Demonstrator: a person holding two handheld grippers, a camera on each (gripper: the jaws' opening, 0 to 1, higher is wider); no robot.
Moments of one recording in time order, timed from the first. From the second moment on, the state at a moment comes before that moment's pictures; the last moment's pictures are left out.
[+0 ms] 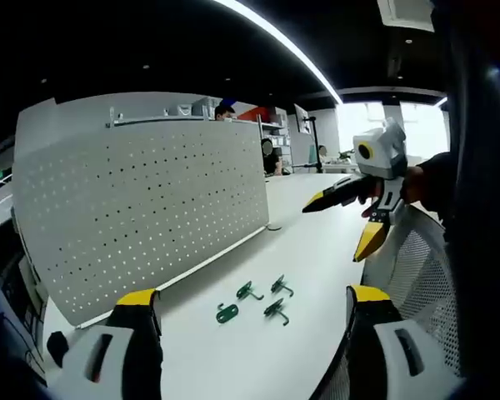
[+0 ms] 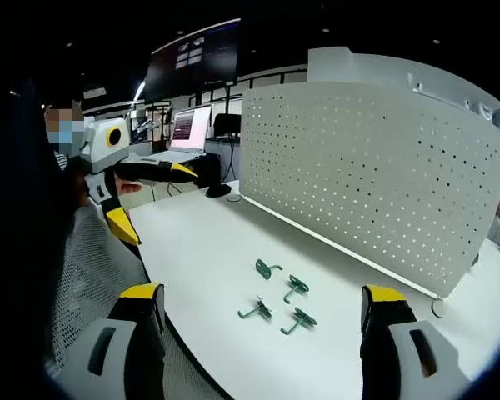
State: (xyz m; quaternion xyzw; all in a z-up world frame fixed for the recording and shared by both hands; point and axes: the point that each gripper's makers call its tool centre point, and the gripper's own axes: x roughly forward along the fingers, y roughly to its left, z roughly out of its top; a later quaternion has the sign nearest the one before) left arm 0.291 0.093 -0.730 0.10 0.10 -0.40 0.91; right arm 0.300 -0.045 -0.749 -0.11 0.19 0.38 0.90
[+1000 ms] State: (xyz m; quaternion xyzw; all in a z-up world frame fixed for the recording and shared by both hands) left arm 0.287 0.088 -0.732 0.10 0.11 -0.42 0.90; right arm 0.297 -0.041 -0.751 -0.11 0.19 0.38 0.90
